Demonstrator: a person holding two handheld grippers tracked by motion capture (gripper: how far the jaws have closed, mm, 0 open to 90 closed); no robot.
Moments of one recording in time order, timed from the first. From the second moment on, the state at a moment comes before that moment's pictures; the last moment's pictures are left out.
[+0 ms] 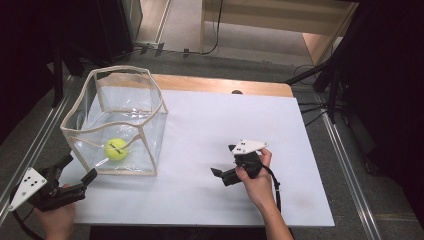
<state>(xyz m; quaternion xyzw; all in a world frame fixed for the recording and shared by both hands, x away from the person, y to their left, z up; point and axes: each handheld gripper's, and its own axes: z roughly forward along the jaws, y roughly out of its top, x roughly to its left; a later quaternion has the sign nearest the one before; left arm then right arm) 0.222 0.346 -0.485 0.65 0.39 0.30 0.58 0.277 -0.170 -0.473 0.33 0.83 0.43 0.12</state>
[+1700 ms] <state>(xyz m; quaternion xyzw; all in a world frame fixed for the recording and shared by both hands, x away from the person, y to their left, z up) 0.221 0.348 -0.485 0.65 0.39 0.30 0.59 0.217 -0.292 -0.497 0.45 0.74 0.46 0.19</state>
